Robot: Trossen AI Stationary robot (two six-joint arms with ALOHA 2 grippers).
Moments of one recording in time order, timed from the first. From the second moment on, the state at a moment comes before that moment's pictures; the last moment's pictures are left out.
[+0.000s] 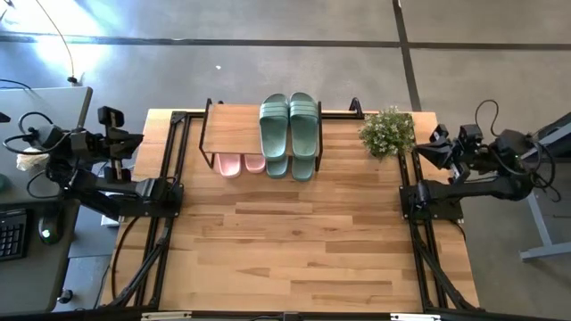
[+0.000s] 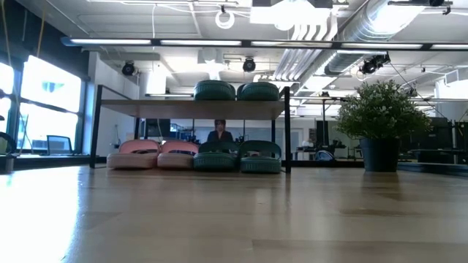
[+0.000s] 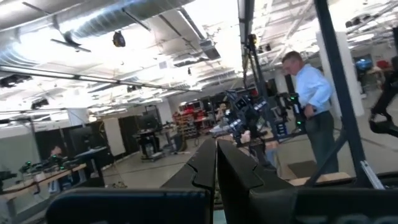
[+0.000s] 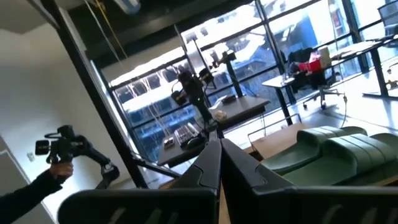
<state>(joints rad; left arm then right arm) 0.01 0.03 0.89 -0.53 -0.24 0.34 0.04 0.15 0.84 -0.51 0.14 0.37</state>
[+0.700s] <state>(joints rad) 0.01 0.01 0.77 -0.45 -0.24 0.35 0.04 0.00 0.62 -0.32 0.13 0.41</state>
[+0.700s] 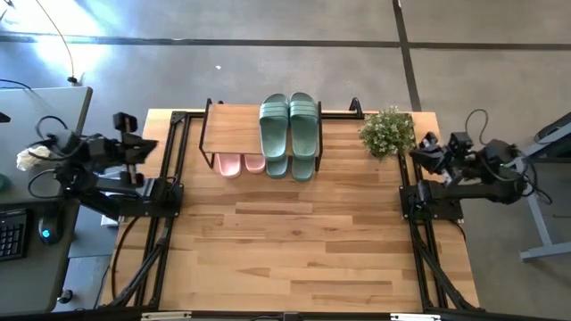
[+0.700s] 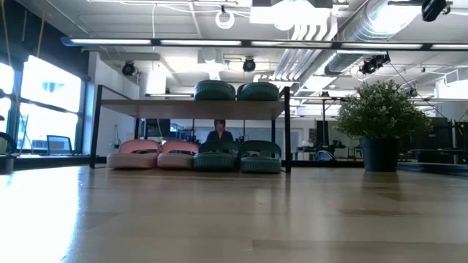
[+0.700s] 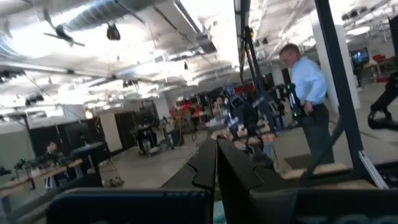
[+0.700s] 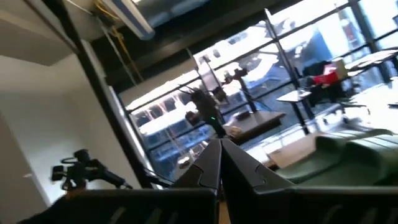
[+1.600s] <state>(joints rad) 0.01 0.01 0.14 0.33 -0.14 0.21 0.04 0.01 0.09 0.34 0.04 0.63</state>
